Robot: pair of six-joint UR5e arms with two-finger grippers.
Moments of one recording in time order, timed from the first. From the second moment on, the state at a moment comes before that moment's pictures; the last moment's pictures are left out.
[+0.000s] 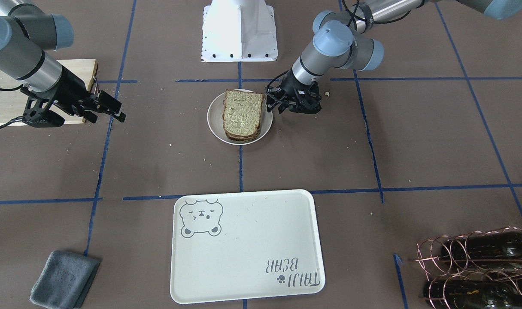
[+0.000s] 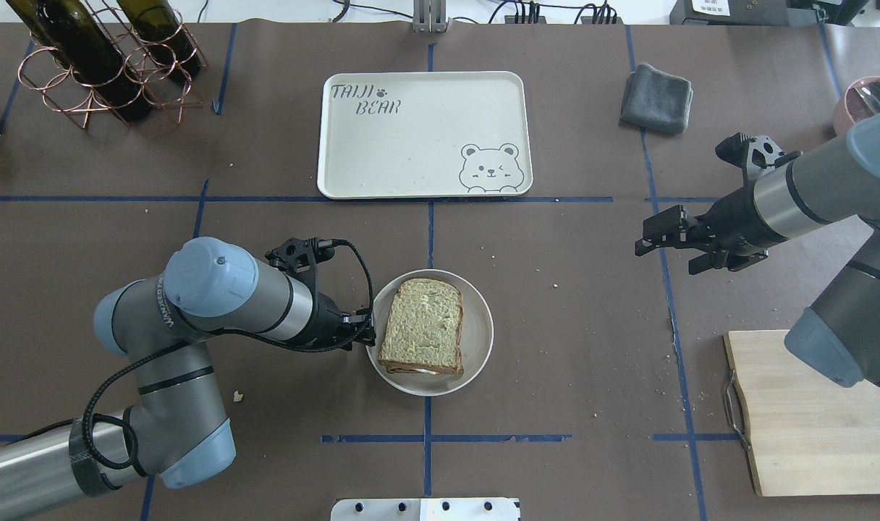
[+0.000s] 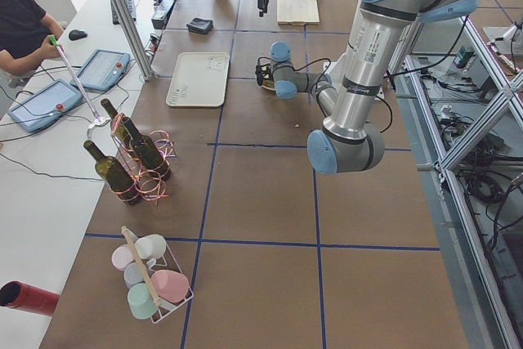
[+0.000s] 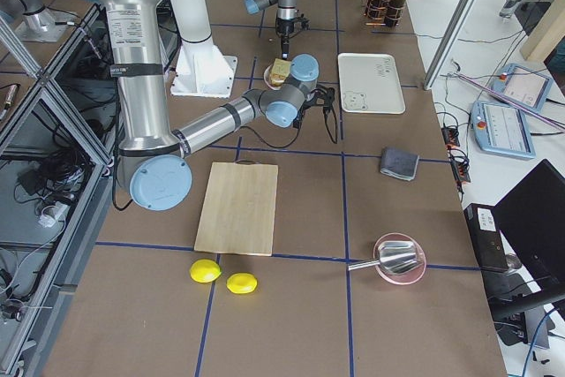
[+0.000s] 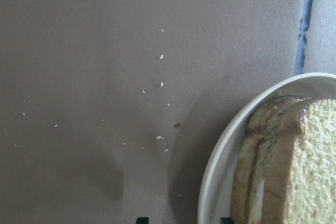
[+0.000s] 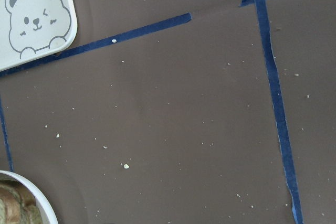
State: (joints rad) left arm -0.44 -2.01 -1.68 -2.15 -1.98 -1.49; right arm 0.84 -1.47 1.89 -1.05 2.28 1.31
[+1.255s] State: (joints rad) left arm -0.43 -2.04 -1.64 -2.16 -1.98 -1.49; right arm 0.84 -1.47 1.89 -1.05 2.28 1.31
